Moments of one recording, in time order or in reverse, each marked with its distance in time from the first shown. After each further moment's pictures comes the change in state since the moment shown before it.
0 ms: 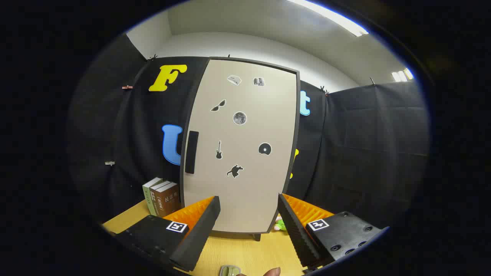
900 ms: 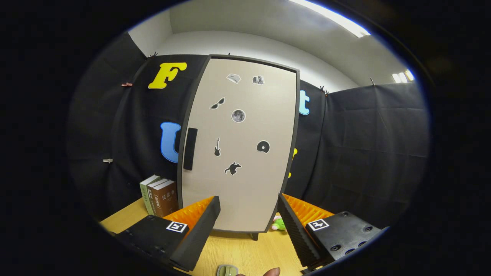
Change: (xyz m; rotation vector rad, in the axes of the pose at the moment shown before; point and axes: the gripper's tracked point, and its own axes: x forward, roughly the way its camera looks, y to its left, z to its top) arm 0.001 0.000 -0.002 -0.014 0.011 -0.010
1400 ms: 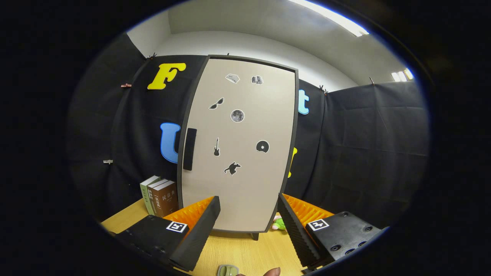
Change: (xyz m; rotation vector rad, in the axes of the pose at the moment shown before) arm 0.000 -0.002 0.000 0.010 0.001 -0.001
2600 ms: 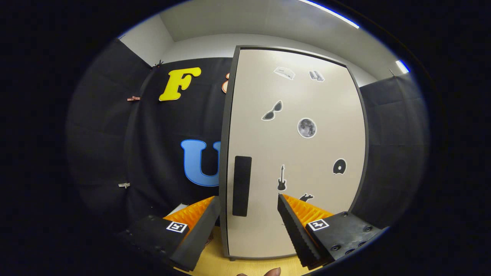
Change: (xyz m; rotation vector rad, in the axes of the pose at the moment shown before) arm 0.148 0.165 0.049 0.107 -0.043 0.154
